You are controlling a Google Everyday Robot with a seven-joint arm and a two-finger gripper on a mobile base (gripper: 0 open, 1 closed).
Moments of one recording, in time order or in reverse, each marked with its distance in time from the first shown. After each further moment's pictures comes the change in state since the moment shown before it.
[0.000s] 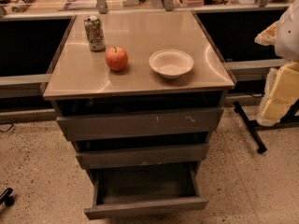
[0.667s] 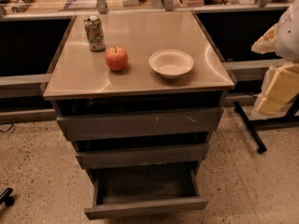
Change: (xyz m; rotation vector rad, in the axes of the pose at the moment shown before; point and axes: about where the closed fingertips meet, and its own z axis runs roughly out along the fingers) arm 0.000 0.000 0.000 0.000 0.000 0.000
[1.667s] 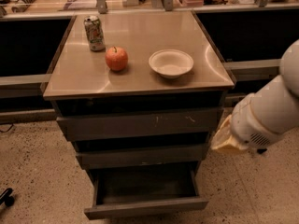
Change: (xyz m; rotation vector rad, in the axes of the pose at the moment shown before) arm -0.001 0.086 0.148 -0.149 -0.119 0.072
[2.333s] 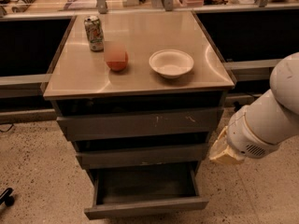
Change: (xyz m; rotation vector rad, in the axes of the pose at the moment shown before) arm 0.012 0.016 0.021 -0.032 0.023 0.008
